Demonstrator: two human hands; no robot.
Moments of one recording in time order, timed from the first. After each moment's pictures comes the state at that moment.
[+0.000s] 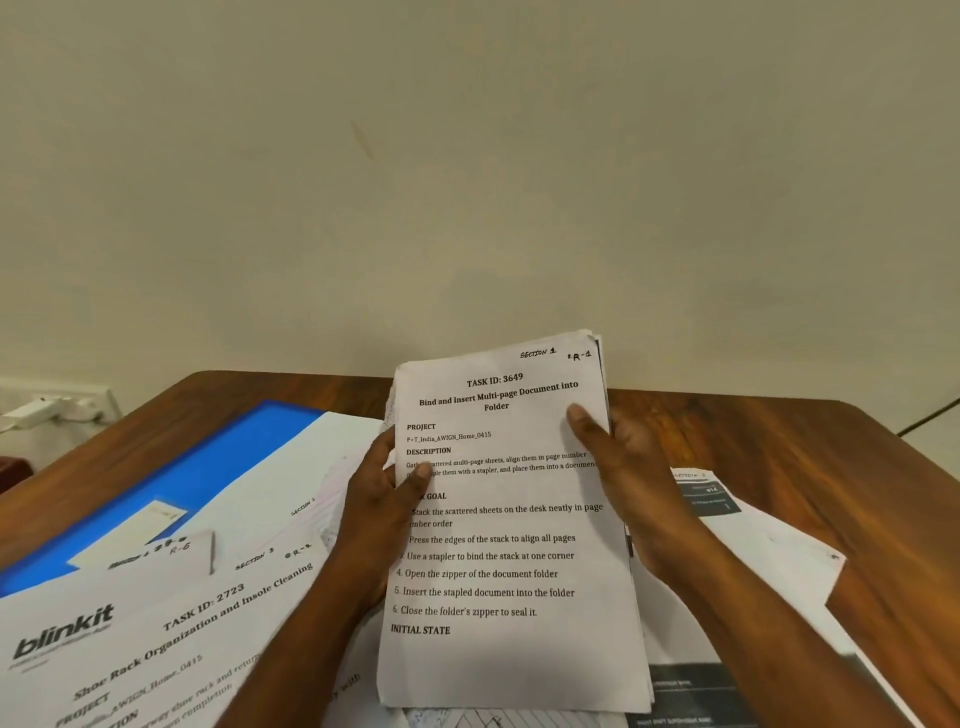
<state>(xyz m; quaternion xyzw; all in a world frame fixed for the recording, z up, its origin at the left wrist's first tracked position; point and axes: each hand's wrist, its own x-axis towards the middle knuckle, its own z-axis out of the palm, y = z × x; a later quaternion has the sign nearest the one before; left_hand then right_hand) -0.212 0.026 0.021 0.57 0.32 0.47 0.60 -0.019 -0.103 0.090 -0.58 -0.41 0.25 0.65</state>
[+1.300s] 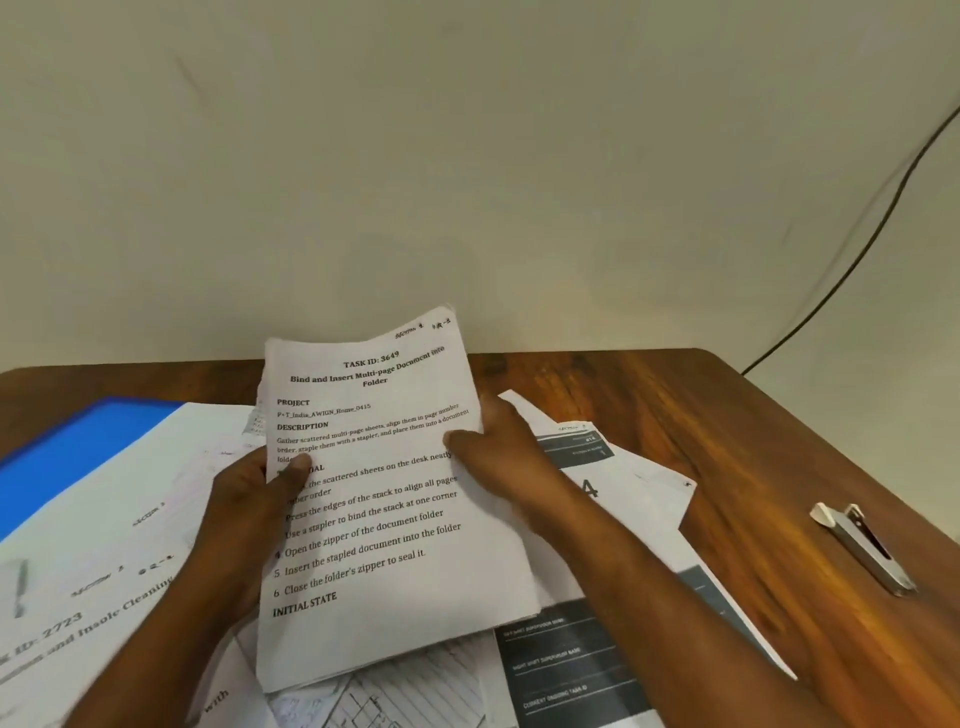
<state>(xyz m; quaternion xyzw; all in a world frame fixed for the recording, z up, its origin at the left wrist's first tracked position) -0.207 0.017 0.017 0.54 0.35 0.41 0.65 -0.001 -0.099 0.070 -0.74 -0.41 0.23 0.48</state>
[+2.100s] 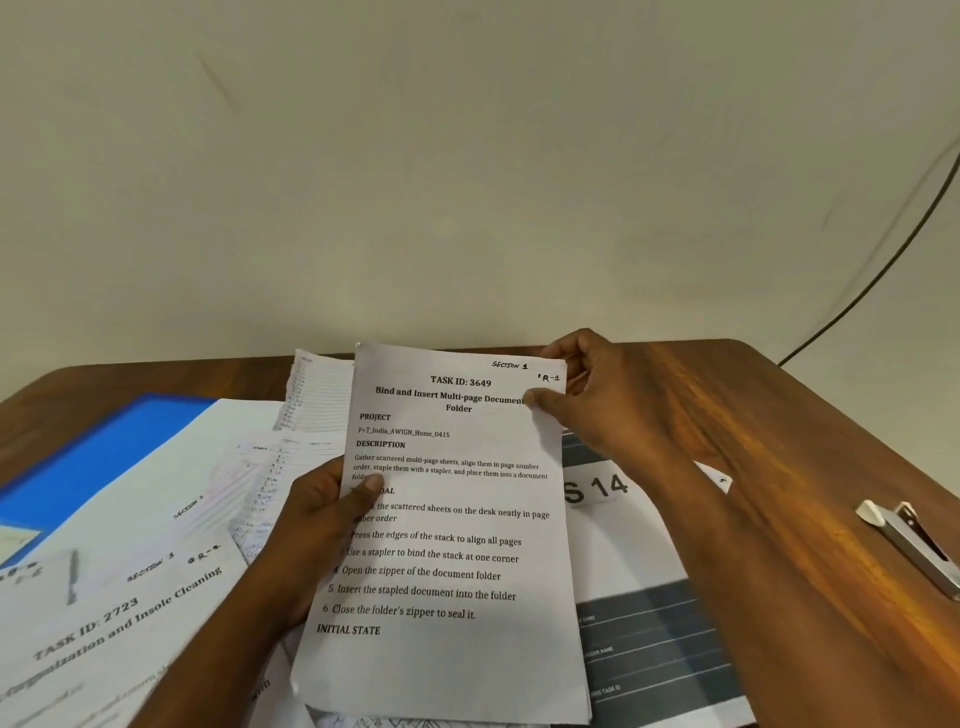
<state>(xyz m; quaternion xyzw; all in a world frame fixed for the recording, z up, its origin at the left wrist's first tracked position) -0.195 0.001 0.006 0.58 0.32 0.34 0.66 0.061 -0.125 0.095 -0.75 -0.44 0.05 0.50</state>
